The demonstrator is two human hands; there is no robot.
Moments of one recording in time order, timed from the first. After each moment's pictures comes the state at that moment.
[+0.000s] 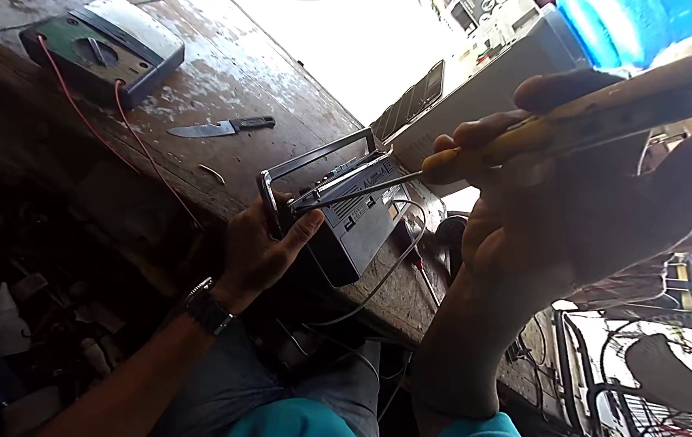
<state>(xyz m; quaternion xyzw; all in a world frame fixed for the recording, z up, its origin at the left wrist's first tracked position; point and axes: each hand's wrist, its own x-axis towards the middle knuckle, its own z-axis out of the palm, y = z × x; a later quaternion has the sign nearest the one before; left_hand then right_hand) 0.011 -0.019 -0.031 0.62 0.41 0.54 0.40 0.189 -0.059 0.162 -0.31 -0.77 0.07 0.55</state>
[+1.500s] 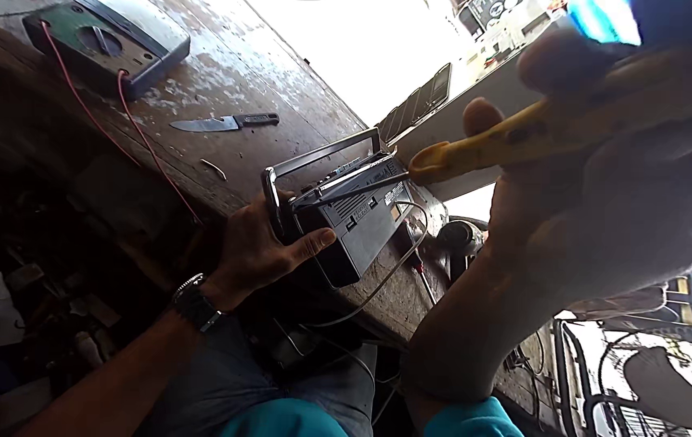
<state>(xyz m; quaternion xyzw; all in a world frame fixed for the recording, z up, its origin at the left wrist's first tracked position) 0.004 -0.016 -0.031 0.66 0.40 0.50 0.38 0.173 -0.046 0.184 -0.25 -0.72 0.18 0.62</state>
